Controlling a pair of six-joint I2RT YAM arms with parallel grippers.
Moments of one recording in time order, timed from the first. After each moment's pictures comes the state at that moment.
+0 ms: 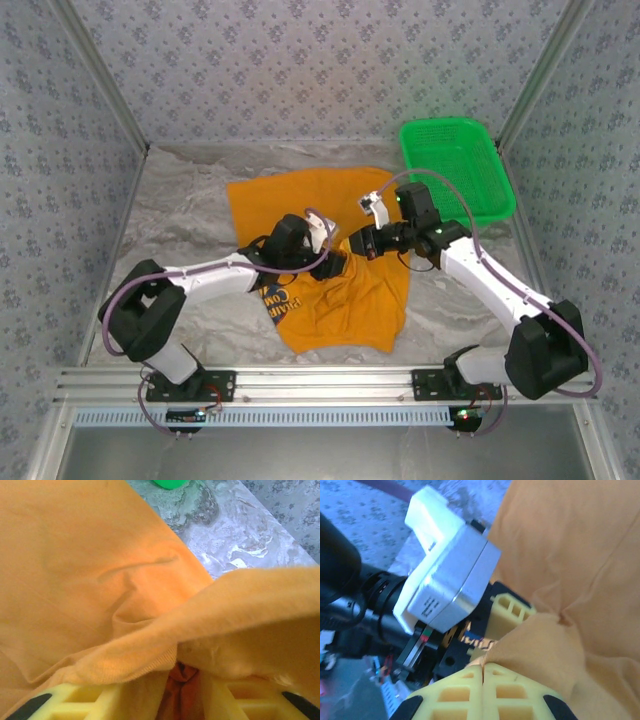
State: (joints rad) left arm -0.80 1.57 0.85 0.11 0.33 -0.31; right arm 0.44 1.31 0.98 -0.45 -0.74 0.19
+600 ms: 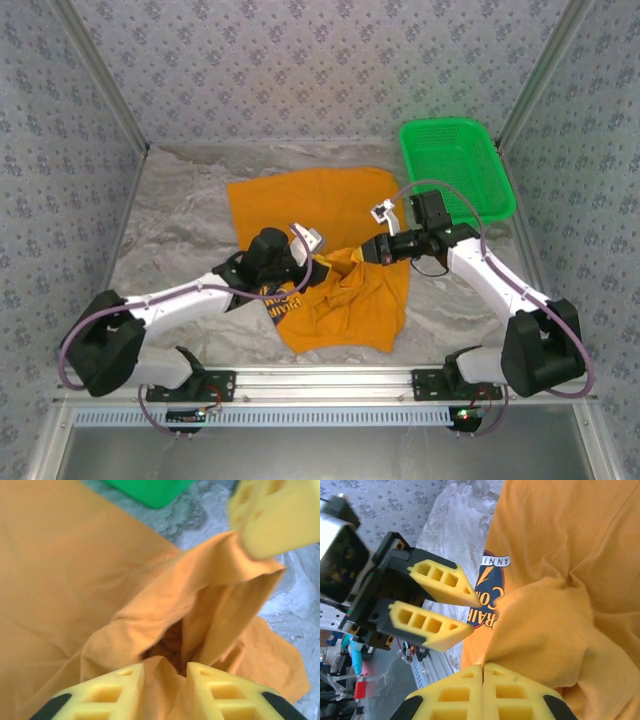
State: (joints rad) left arm -0.82 1.31 0.68 0.13 0.28 -0.12; right arm 0.32 1.31 0.91 -0.51 -0.92 0.14
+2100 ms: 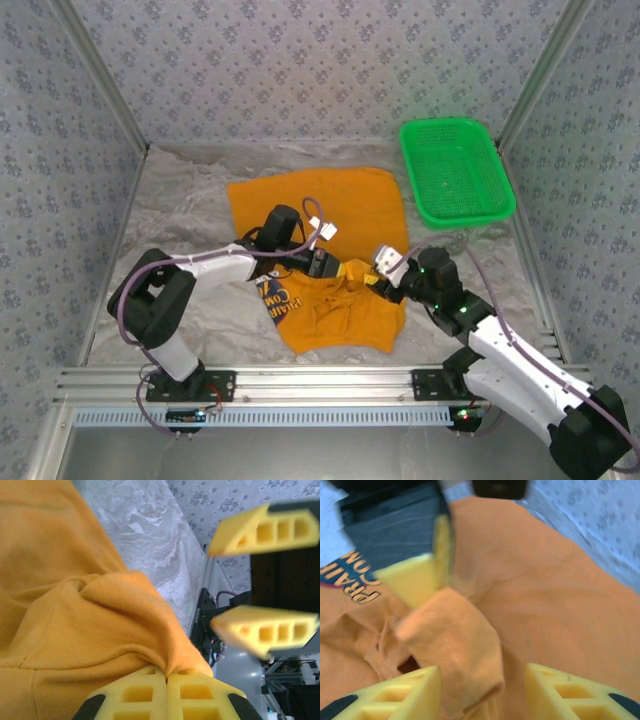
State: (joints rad) left arm -0.69 1.65 0.90 0.12 0.93 -0.53; right arm 0.58 0.78 0.42 -0.10 -0.25 -0.47
